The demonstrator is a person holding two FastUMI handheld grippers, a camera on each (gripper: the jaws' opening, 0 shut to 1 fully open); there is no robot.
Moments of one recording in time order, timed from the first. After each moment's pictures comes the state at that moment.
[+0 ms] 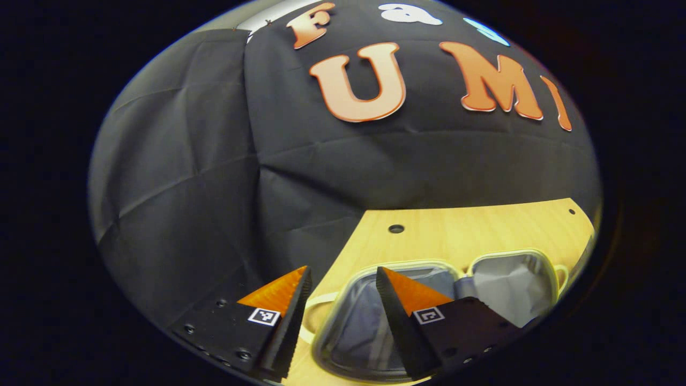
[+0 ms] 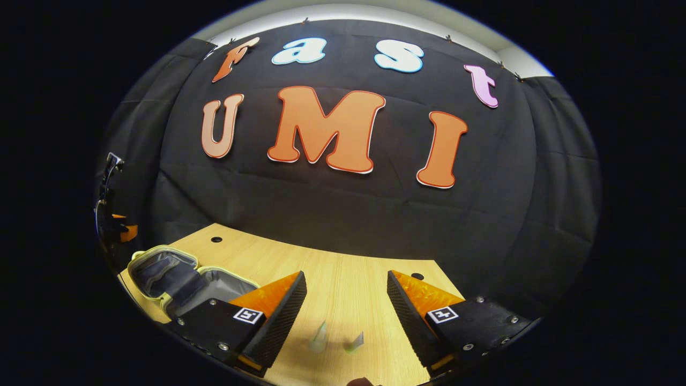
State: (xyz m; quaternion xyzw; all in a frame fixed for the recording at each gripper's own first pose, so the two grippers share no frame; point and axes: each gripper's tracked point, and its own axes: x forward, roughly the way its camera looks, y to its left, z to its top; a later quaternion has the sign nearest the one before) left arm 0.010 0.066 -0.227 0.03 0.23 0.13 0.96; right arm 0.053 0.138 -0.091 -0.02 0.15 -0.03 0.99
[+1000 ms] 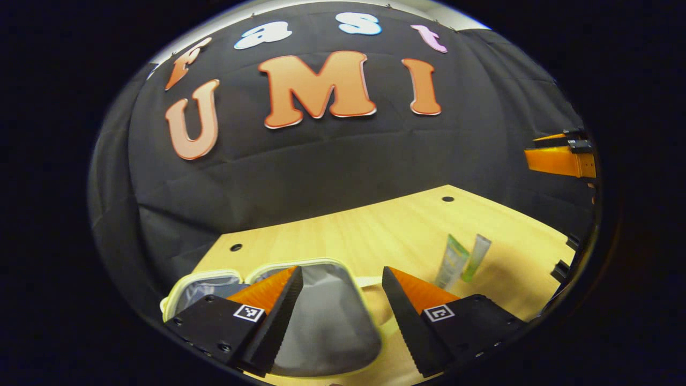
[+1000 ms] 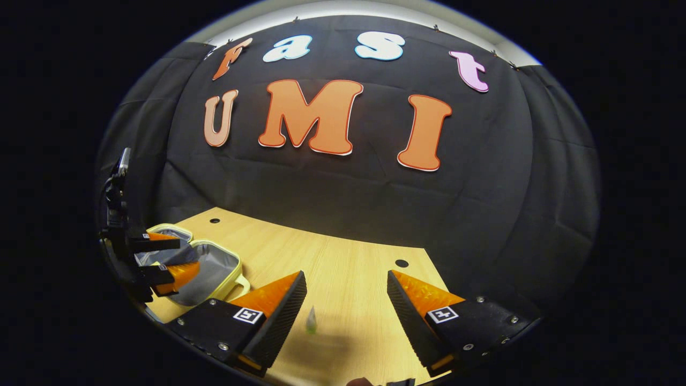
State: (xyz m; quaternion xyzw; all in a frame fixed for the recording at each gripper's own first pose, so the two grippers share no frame) left arm -0.025 -0.334 -0.231 0.06 0.20 -0.15 0.97; right arm 0.011 0.044 -0.123 -0.03 0.17 0.00 0.98
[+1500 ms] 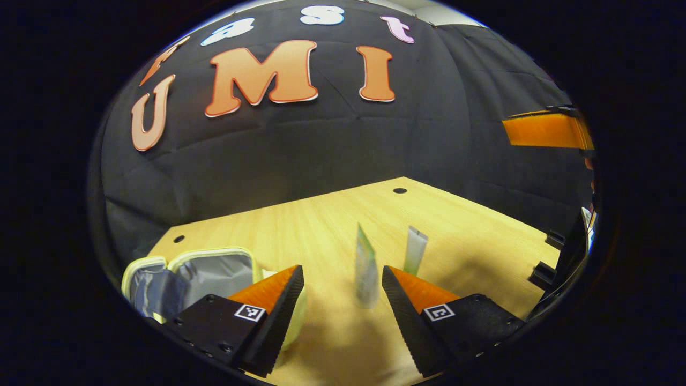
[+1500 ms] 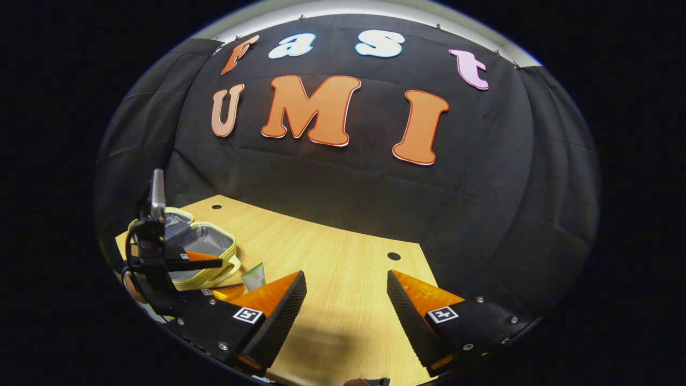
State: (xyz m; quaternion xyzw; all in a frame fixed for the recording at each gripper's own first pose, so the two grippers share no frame) left arm -0.042 -0.476 -0.285 0.03 0.21 -0.23 0.95; right arm -0.016 0.006 -0.142 -0.03 0.18 0.02 0.98
